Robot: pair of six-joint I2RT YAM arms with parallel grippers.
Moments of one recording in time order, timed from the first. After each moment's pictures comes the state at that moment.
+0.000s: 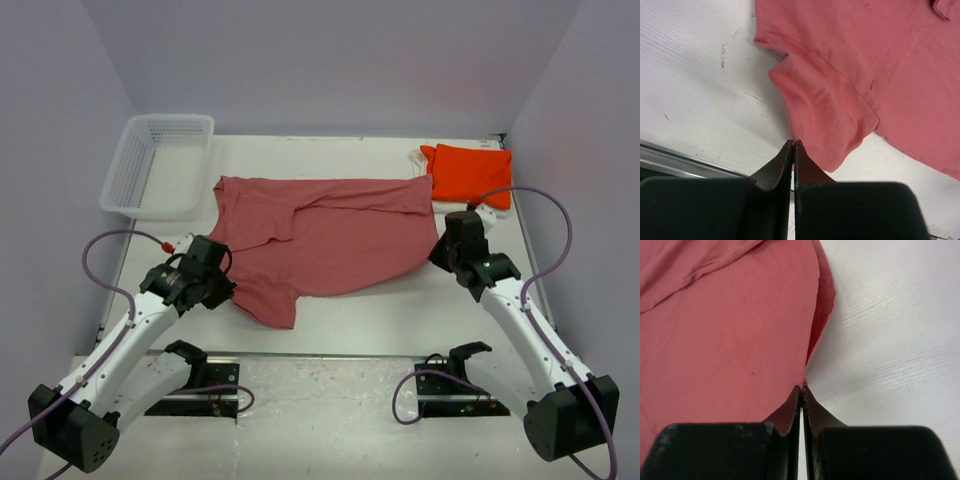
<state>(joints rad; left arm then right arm) -0.42 0.87 0.71 -0.97 -0.20 -1.09 0.26 0.95 0.74 -0.60 0.28 0.70</state>
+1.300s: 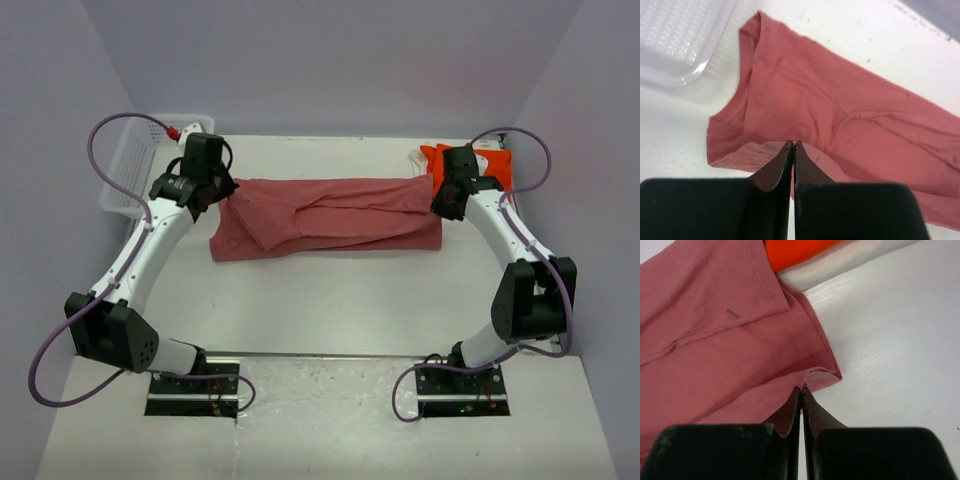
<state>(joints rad) -0.26 1.40 1.36 -0.69 -0.30 -0.65 0.10 1.57 1.27 -0.69 0.26 0.54</state>
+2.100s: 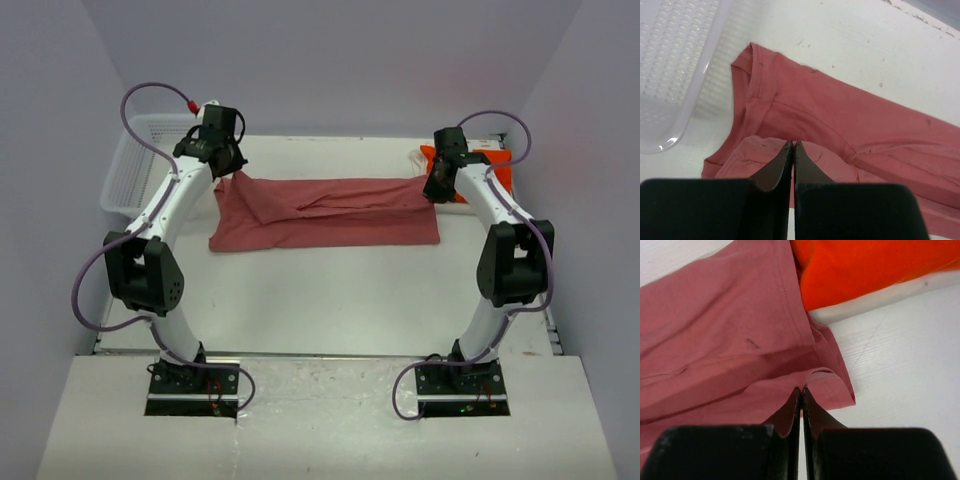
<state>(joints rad) -0.22 1.76 1.68 -0.70 -0.29 -0.54 0.10 1.83 1.53 -0.73 0.21 0.46</state>
